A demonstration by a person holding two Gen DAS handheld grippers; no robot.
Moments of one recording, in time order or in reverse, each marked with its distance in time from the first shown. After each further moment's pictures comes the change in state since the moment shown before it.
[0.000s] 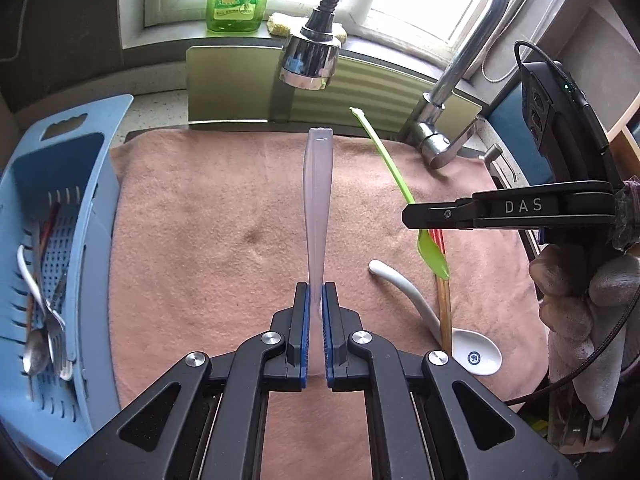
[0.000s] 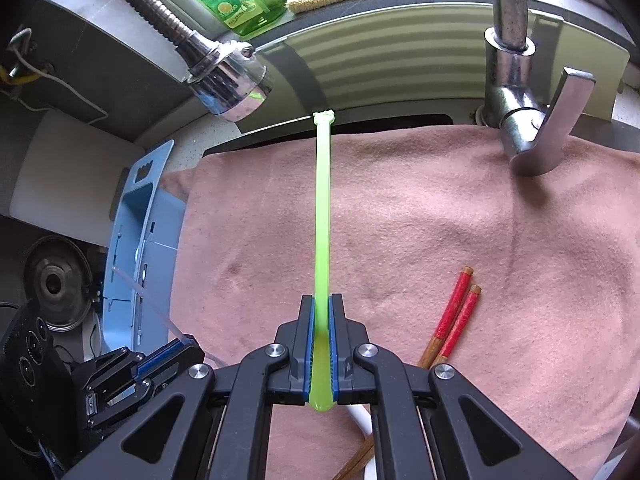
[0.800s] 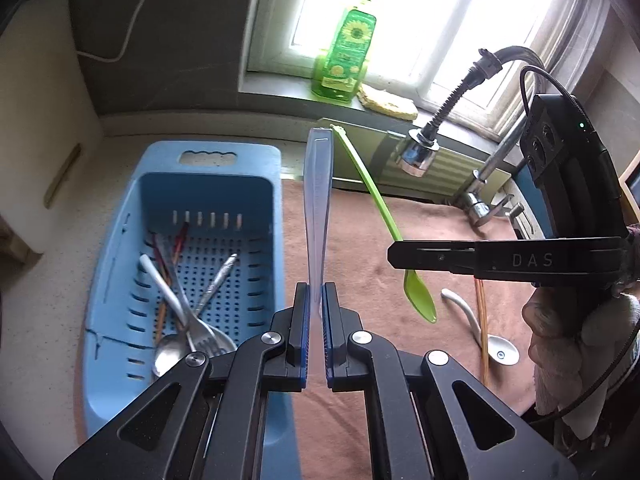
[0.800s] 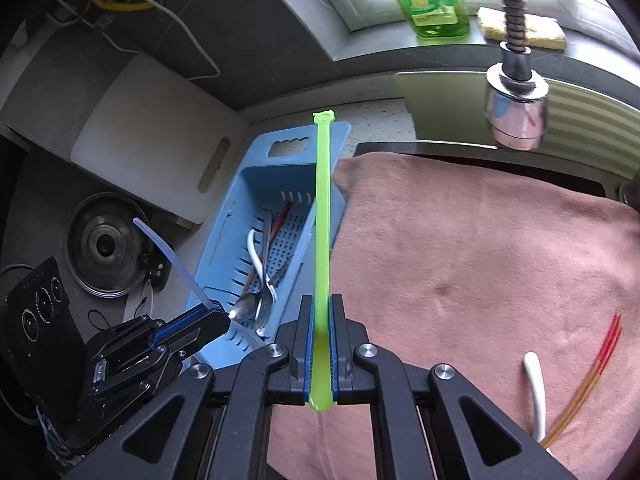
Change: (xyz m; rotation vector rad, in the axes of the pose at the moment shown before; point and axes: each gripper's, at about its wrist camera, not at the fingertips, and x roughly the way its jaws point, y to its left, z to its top) left arm -0.110 0.110 -0.003 -0.097 -0.139 0.089; right arm 0.015 0.165 -0.001 -0.194 -0.014 0.175
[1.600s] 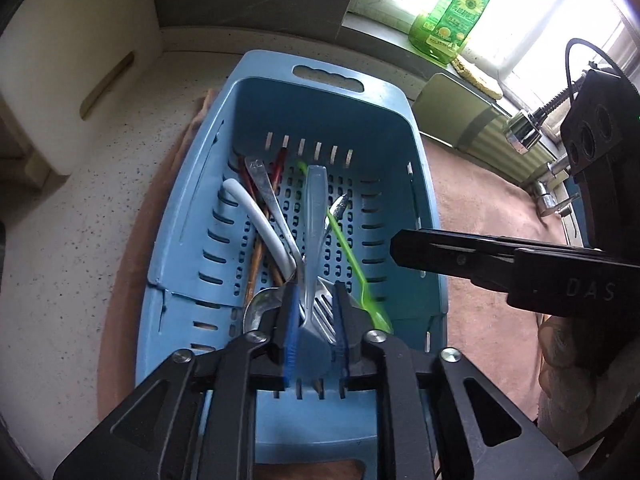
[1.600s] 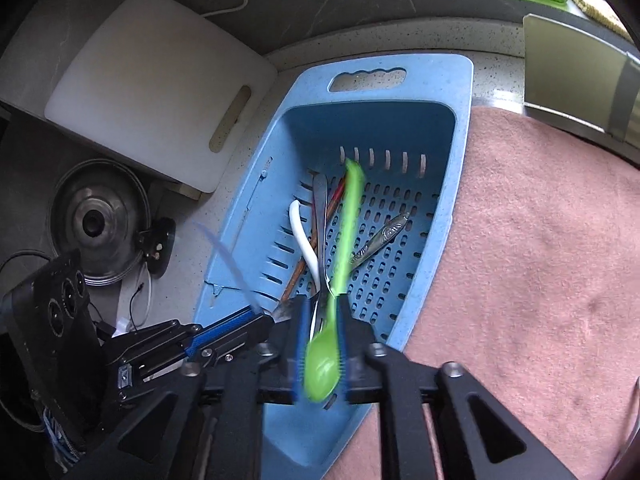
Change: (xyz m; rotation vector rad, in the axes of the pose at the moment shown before) left arm 0.034 0.098 -0.026 -0.143 0.154 0.074; right arm 0.108 0.073 -0.001 -0.027 0.098 0.003
